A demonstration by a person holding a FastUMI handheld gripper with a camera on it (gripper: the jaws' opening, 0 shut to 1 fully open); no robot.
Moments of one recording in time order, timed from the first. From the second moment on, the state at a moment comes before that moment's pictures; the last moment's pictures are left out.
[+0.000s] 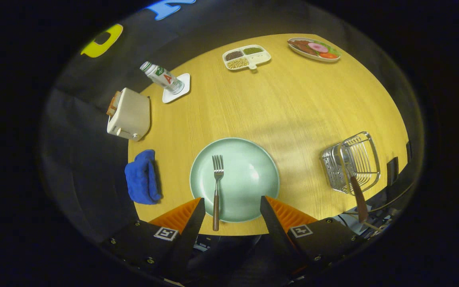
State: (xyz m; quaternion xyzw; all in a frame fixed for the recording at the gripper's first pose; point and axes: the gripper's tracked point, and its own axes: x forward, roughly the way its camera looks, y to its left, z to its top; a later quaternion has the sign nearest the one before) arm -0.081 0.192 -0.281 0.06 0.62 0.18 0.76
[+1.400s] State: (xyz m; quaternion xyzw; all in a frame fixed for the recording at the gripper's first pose) arm -0.109 0.242 -0.386 0.07 0.70 0.16 0.70
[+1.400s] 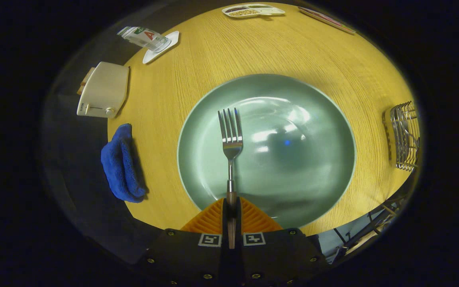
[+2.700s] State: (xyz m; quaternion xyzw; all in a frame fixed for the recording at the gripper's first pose) arm -0.051 0.132 -0.268 0.20 0.64 0.11 0.74
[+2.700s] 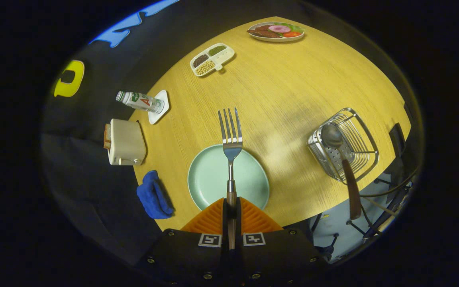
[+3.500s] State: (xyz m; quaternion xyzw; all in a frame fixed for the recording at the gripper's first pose) arm -0.082 0.035 -0.262 0.30 0.67 0.05 0.67
